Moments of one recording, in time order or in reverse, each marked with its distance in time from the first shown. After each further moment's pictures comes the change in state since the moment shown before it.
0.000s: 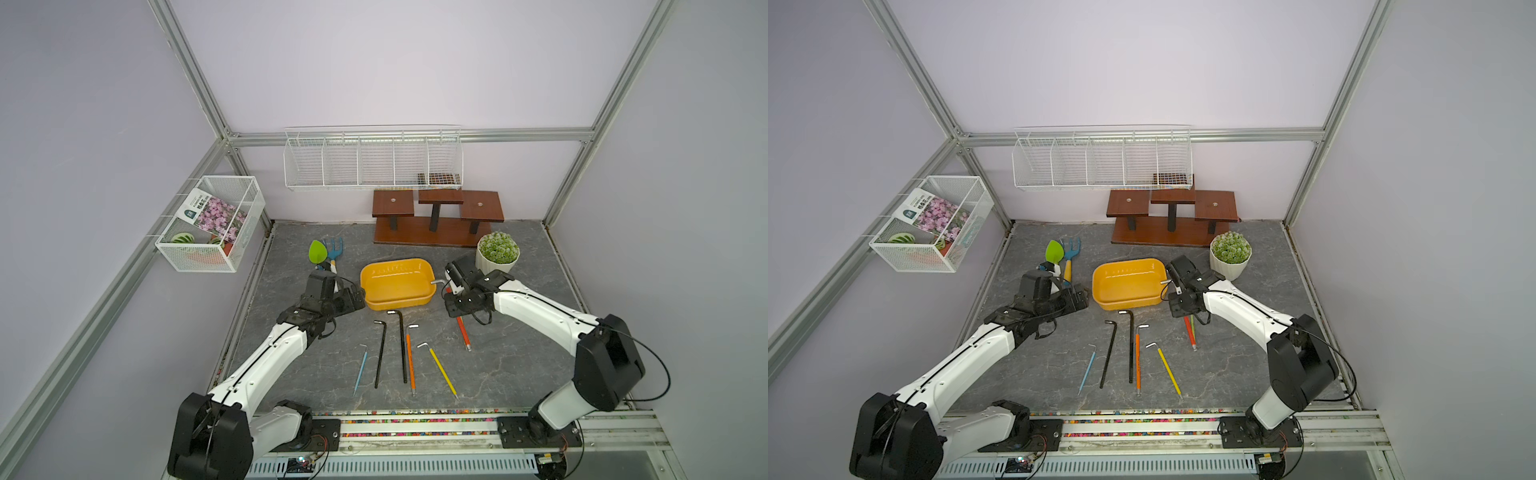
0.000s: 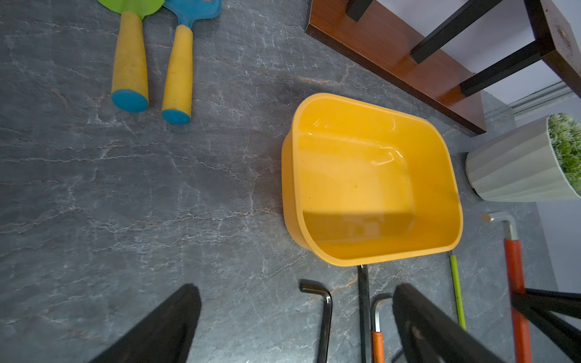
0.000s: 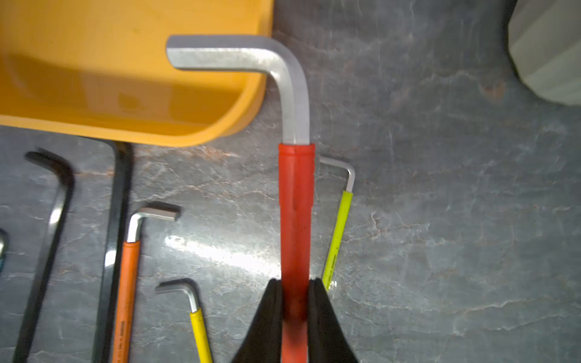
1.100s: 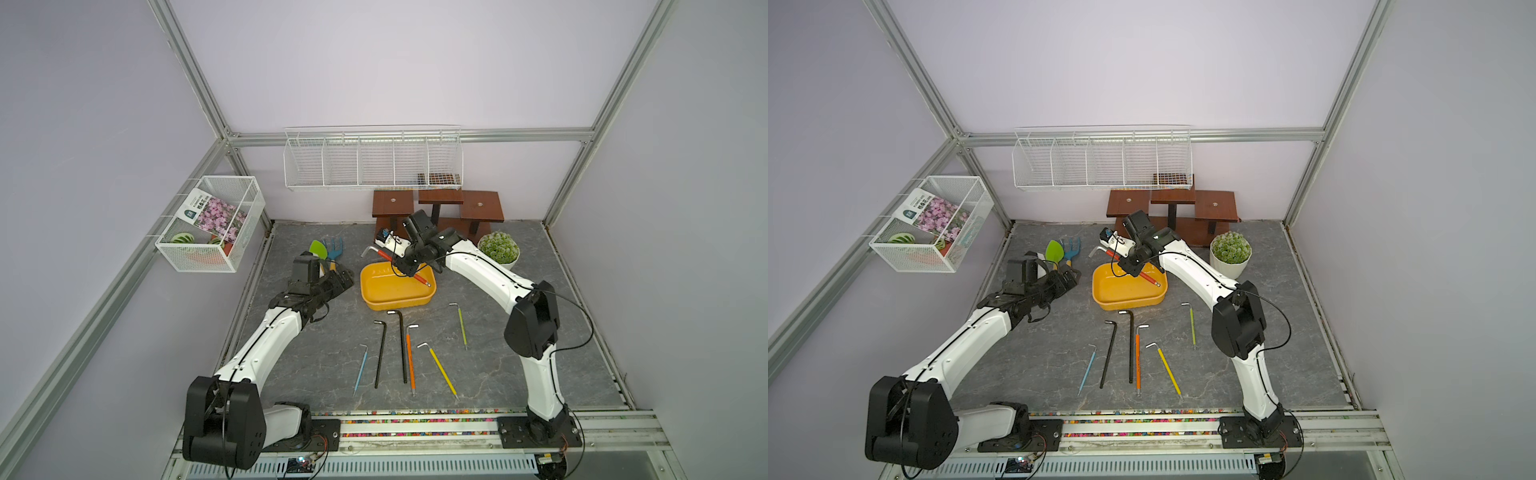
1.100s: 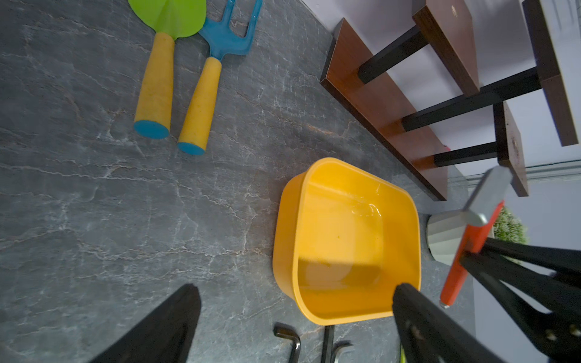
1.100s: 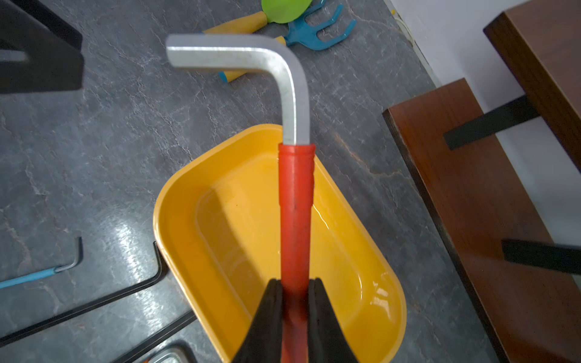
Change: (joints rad) left arm 0.164 0.114 0.106 0.053 0.143 -0.159; right arm 0.069 0.533 0.812 0.000 -0.249 -0.750
